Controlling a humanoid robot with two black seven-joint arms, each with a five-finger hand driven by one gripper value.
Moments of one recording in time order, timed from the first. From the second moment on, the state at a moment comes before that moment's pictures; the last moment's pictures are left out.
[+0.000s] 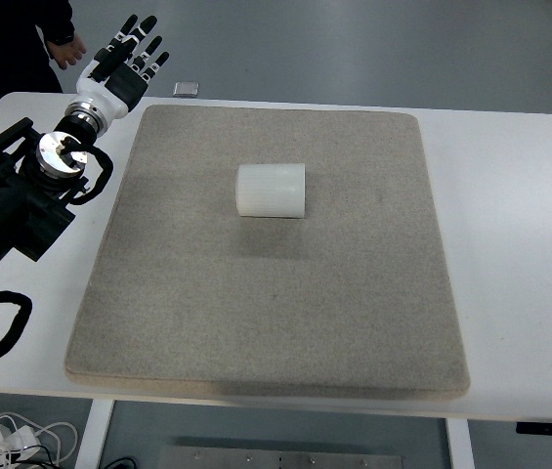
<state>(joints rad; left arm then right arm) -1.04 0.16 -0.70 -0.31 -0.35 -0.27 -0.12 0.02 0.00 0.00 0.18 0.00 -0.01 -0.03</state>
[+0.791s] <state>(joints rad) -1.06 0.16 -0.67 -0.31 -0.33 -0.28 -0.11 0.02 0.00 0.00 0.18 0.00 -0.01 -0.03</state>
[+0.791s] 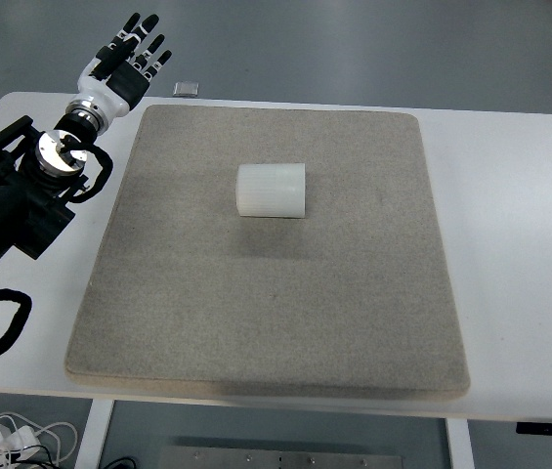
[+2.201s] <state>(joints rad) -1.26 0.42 -0.32 -0.95 0.89 -0.40 0.01 0.02 0.00 0.00 0.18 0.00 -0.01 -0.03</state>
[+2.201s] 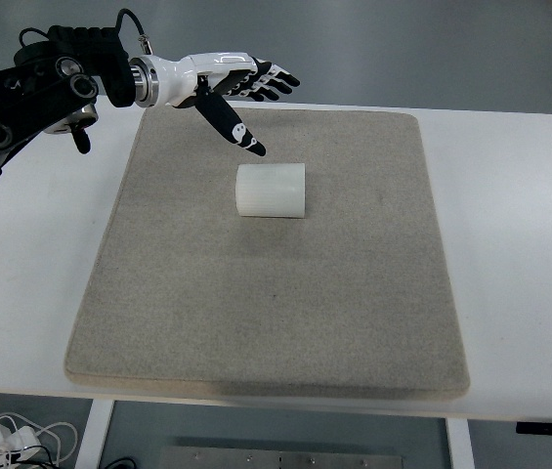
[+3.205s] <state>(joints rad) -1.31 0.32 -0.20 -0.99 1.06 -0.39 0.18 0.02 0.00 0.00 0.18 0.00 -0.01 -0.03</state>
